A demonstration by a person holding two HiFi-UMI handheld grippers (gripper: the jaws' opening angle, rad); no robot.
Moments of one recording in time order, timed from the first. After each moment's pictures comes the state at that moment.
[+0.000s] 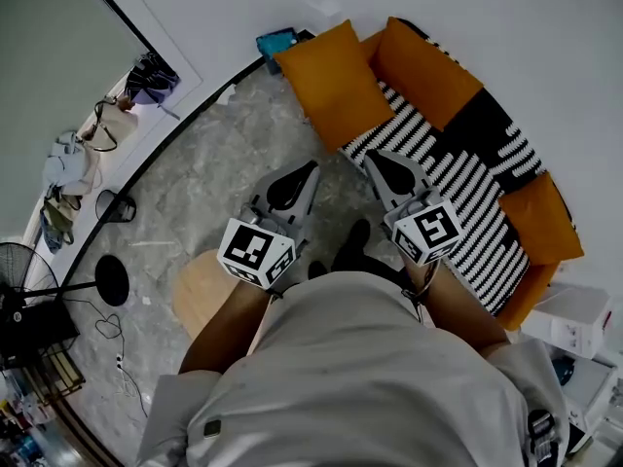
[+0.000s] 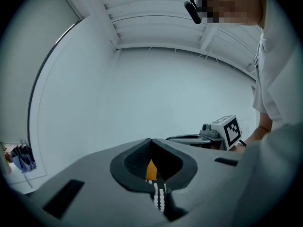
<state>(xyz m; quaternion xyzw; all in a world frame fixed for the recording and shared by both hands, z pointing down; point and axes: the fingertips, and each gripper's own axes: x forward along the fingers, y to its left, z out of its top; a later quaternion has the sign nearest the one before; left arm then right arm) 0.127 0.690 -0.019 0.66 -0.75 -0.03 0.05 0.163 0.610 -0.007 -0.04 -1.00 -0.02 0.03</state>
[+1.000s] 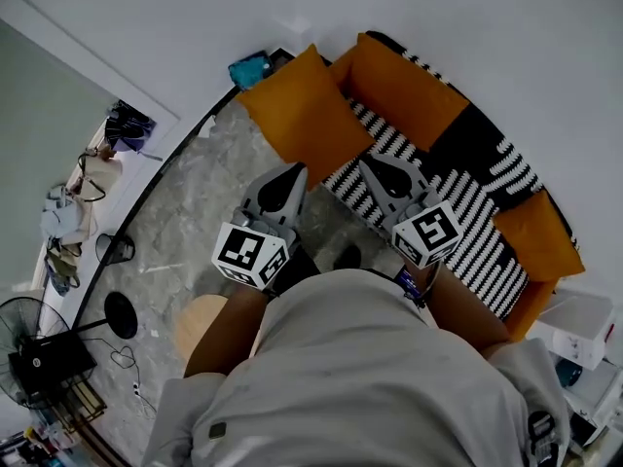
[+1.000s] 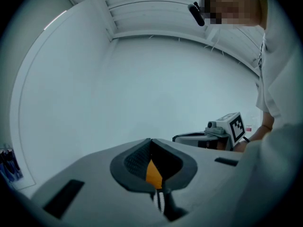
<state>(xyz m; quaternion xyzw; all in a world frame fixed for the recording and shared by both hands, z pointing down) 0.059 0.492 -0.012 0.67 -0.74 -0.01 0.06 0.115 0.417 -0.005 -0.03 -1.00 0.00 0.03</state>
